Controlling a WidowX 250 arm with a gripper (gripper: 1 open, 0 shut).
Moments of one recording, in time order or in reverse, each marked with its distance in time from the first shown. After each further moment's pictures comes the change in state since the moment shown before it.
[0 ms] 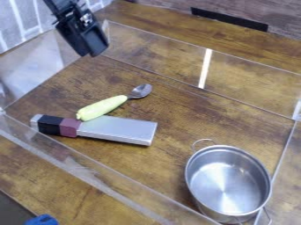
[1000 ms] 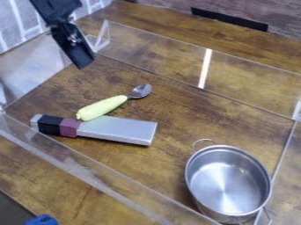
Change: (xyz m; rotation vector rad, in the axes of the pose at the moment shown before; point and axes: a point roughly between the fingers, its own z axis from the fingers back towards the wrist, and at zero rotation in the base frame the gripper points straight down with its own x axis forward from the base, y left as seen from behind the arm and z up) arm -0.004 -0.026 -0.009 0.069 0.015 -0.189
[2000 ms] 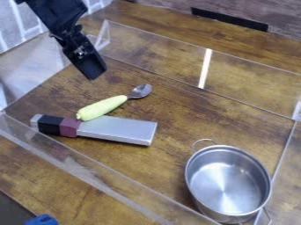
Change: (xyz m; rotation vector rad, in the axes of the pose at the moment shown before) arm -0.006 -0.011 -0.003 0.085 -0.075 -0.070
